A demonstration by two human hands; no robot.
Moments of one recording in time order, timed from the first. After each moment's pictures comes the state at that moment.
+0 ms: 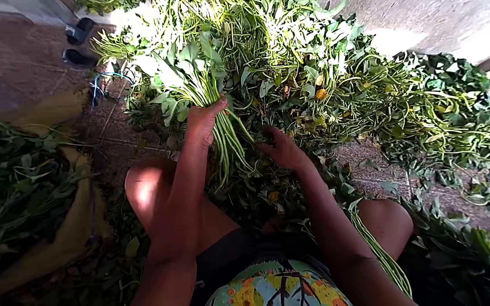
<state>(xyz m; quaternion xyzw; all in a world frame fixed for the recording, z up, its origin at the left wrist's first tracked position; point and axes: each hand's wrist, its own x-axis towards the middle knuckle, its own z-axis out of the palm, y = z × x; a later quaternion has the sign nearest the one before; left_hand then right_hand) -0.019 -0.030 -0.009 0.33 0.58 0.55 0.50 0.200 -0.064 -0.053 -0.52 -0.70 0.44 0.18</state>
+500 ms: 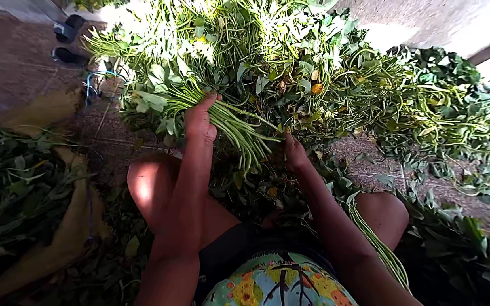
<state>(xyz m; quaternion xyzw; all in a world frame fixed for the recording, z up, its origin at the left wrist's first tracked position) -0.009 -0.027 -0.018 0.17 0.49 0.68 0.51 0.220 -0.081 -0.103 -0.54 -0.39 0.63 0.40</state>
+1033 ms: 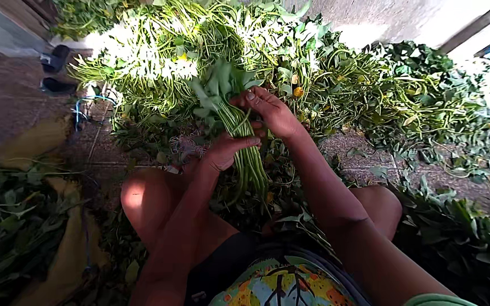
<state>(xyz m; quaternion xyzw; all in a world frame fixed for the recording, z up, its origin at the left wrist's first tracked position) 0.036 -0.068 -0.021 0.48 0.35 0.41 0.69 0.205 -0.018 0.017 -0.34 -0.65 0.52 0.44</state>
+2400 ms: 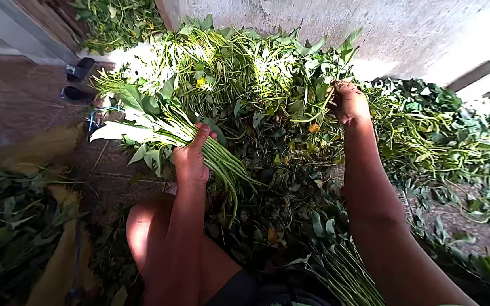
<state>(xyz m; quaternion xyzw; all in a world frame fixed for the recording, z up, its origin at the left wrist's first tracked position) -0.008 -0.032 0.012 0.23 0.48 0.71 0.46 0.352 0.118 -0.017 -0.56 -0.37 0.45 0.59</state>
